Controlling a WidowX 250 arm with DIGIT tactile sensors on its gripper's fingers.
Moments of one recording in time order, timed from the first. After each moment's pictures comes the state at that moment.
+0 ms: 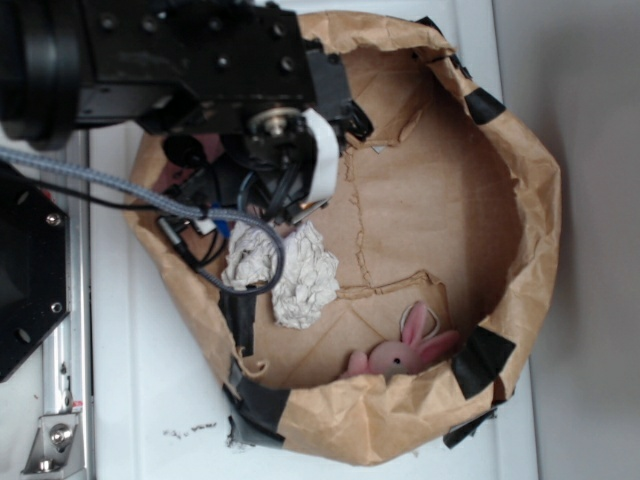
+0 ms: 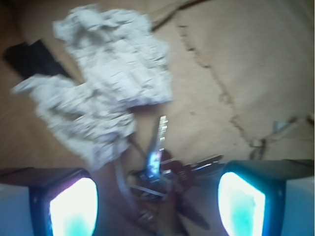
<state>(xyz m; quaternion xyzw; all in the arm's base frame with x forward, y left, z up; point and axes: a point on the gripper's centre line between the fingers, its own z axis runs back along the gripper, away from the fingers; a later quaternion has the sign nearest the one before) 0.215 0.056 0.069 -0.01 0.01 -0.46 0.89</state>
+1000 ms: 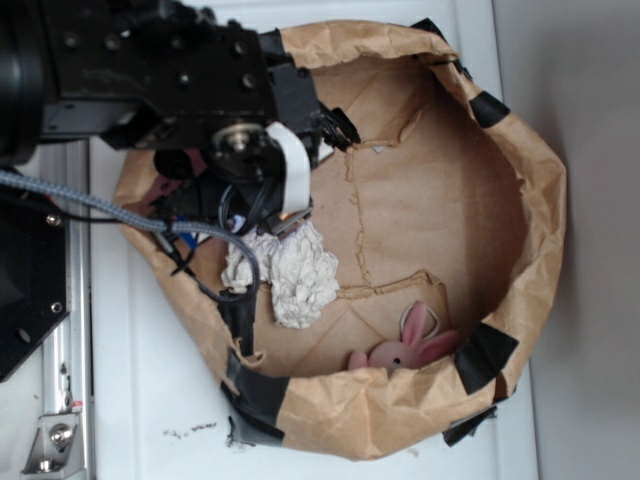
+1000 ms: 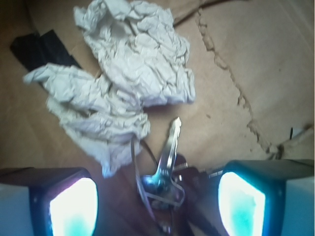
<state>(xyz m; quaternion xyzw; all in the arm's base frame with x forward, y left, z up) 0.215 0.051 0.055 0.00 -0.03 -0.46 0.89</state>
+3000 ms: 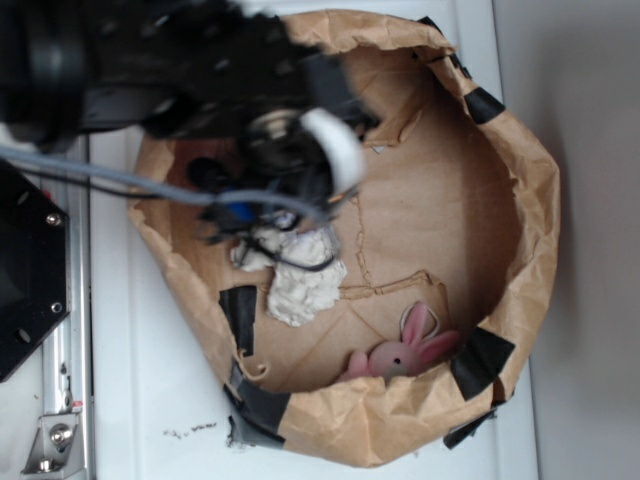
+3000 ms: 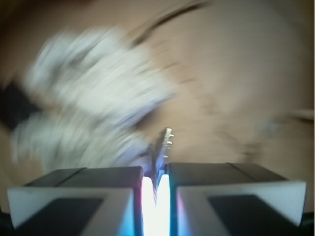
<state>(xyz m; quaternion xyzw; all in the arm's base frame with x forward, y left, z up) 0.245 0.051 0.078 0.00 -0.03 -0.31 0.95</state>
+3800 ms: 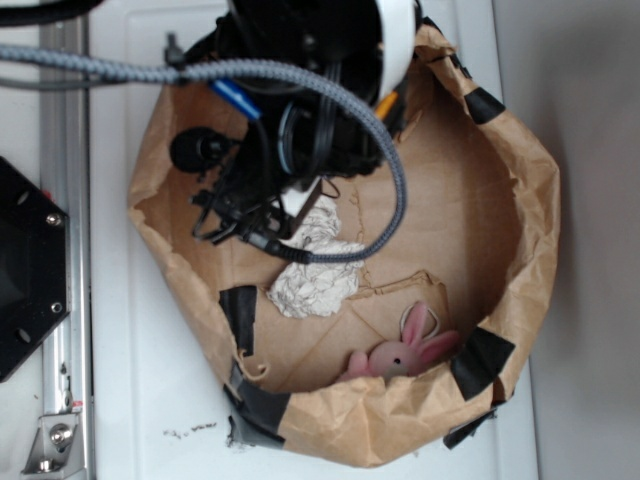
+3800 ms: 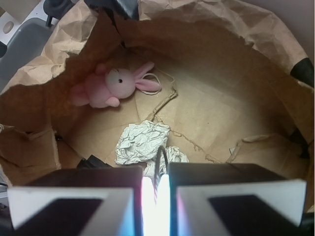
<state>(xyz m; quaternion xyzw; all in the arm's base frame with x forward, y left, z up) 0.242 0.040 0.154 -0.08 -0.09 -0.25 0.96</state>
